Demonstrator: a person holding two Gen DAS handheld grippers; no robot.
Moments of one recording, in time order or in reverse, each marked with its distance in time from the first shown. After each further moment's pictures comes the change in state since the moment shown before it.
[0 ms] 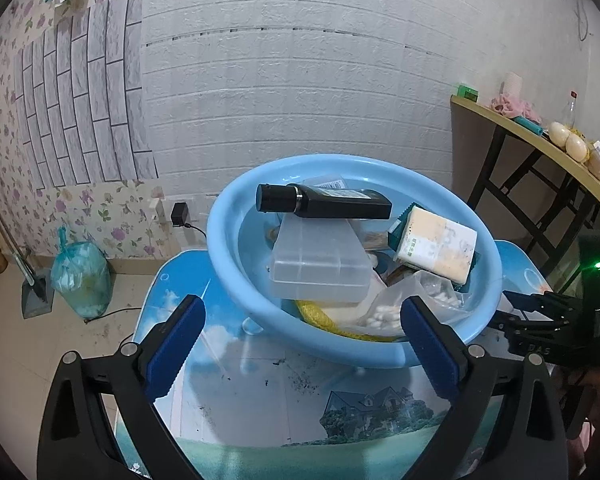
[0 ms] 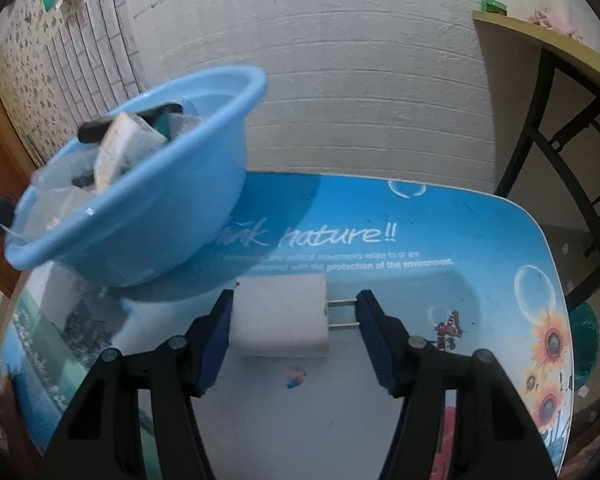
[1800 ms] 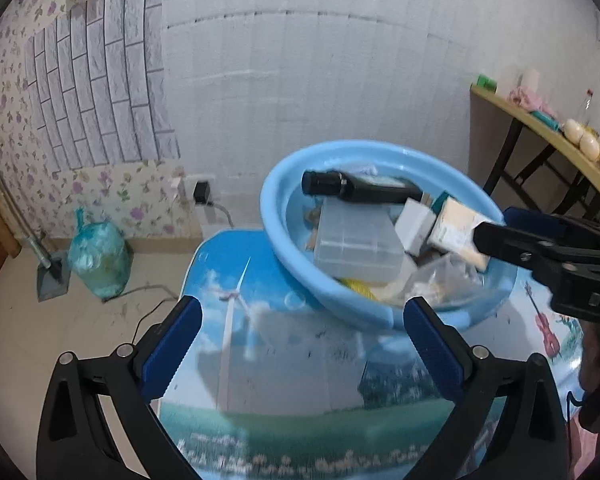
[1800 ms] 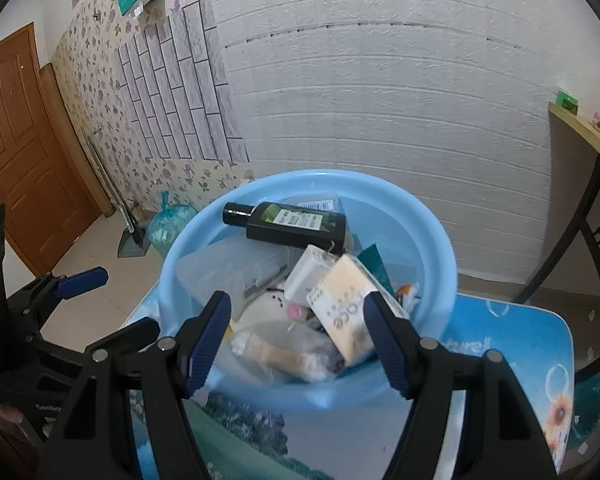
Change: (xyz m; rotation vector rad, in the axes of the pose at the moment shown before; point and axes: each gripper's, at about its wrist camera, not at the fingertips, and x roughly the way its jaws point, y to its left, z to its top) left arm -0.019 0.026 0.006 -0.023 0.111 0.060; right arm -0.053 0.117 0.072 -0.139 -0.100 0.131
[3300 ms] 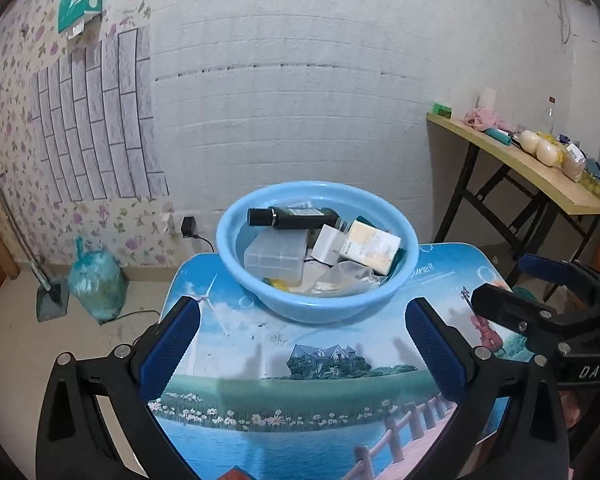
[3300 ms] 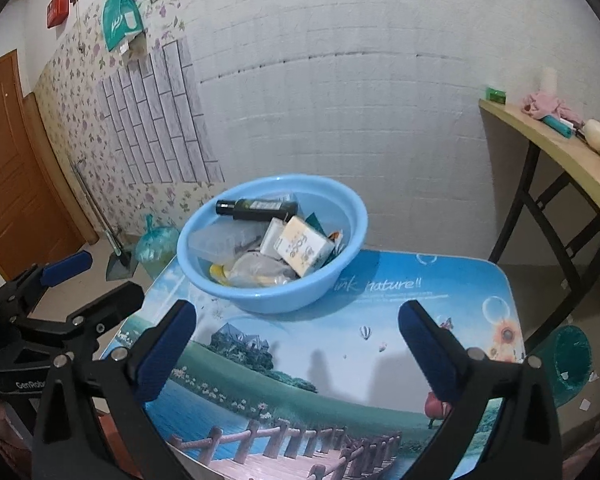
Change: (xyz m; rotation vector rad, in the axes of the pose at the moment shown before) left arm -0.095 -0.054 -0.021 0.036 -0.152 -0.047; right arm -0.109 -0.007 -0.055 0.091 -0.083 -0.089
